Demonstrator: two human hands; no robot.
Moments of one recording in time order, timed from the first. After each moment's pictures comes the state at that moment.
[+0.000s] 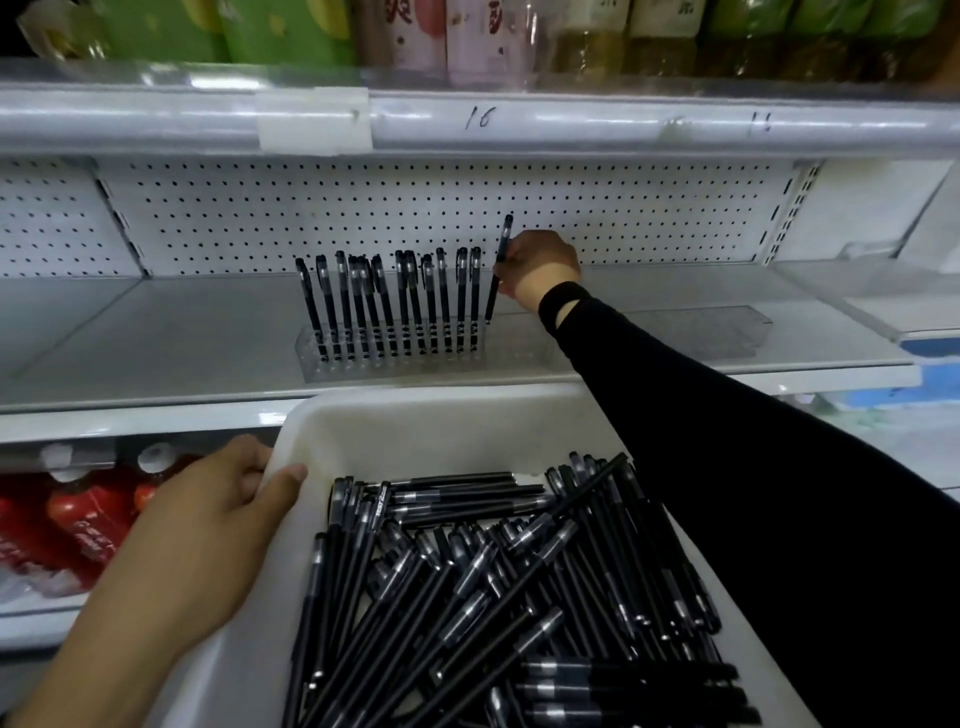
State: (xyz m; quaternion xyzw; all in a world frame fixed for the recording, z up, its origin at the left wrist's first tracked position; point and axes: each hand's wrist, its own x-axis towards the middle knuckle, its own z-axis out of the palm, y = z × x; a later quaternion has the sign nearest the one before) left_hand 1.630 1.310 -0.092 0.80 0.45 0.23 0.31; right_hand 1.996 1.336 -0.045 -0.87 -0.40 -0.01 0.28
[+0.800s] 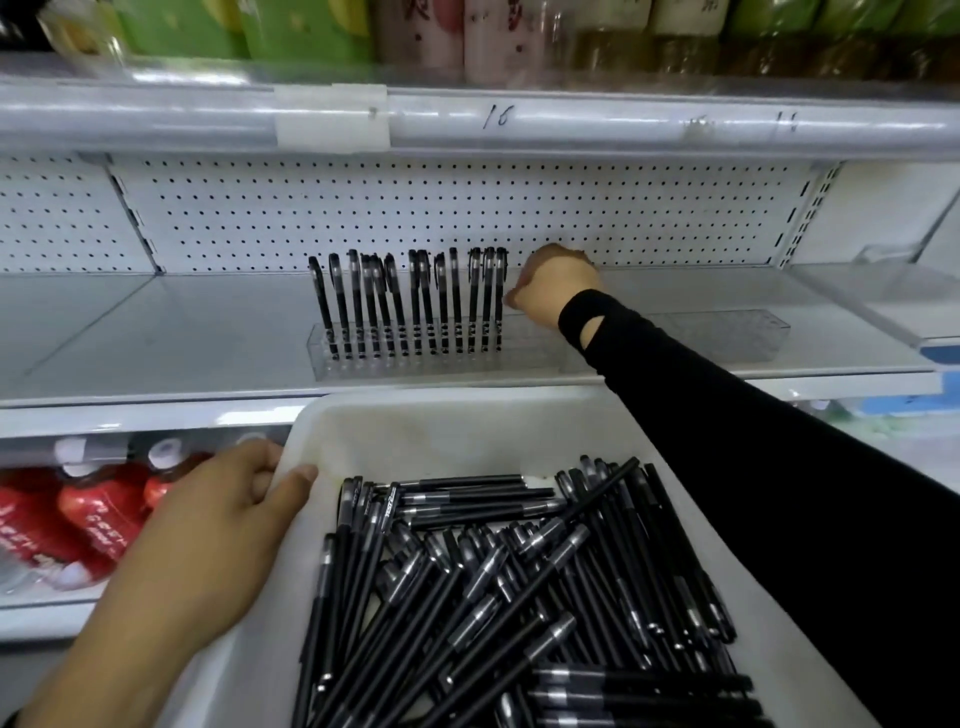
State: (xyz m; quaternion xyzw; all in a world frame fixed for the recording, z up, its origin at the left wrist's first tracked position) left_hand 1.629 1.308 -0.090 0.79 0.46 0.24 0.32; right_hand 1.980 1.316 -0.043 -0.89 -0.42 -0.02 0.17
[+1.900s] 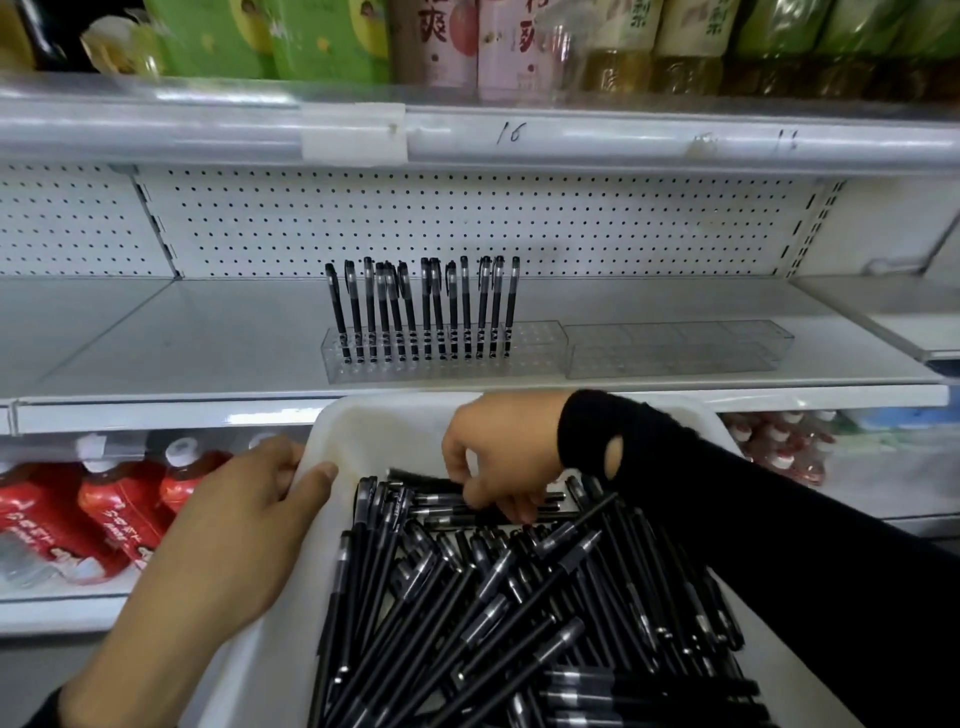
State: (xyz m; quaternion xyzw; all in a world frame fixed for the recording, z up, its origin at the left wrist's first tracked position) left_hand 1.631 1.296 -0.084 0.79 0.46 0.24 0.33; right_hand 1.847 1.228 -0.041 -0.70 -0.65 0.29 -0.07
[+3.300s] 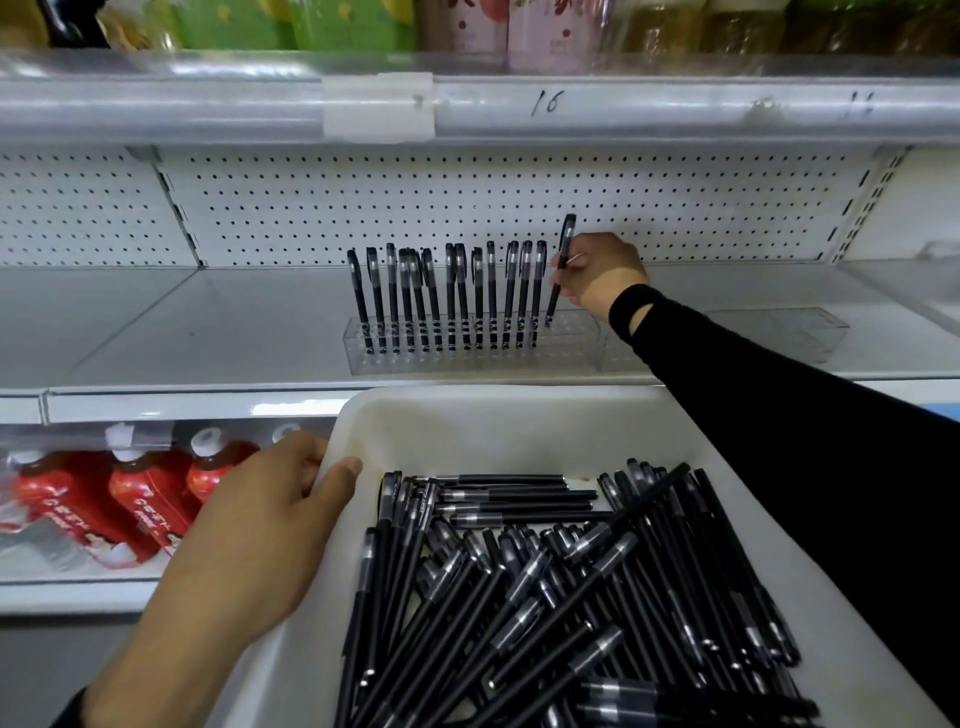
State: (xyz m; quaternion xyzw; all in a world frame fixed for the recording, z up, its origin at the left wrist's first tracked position) left_hand 1.631 1.301 -0.087 0.80 0.46 0.24 0.30; right_hand 2.007 1.332 -0.060 -0.85 -0.41 0.02 0.33
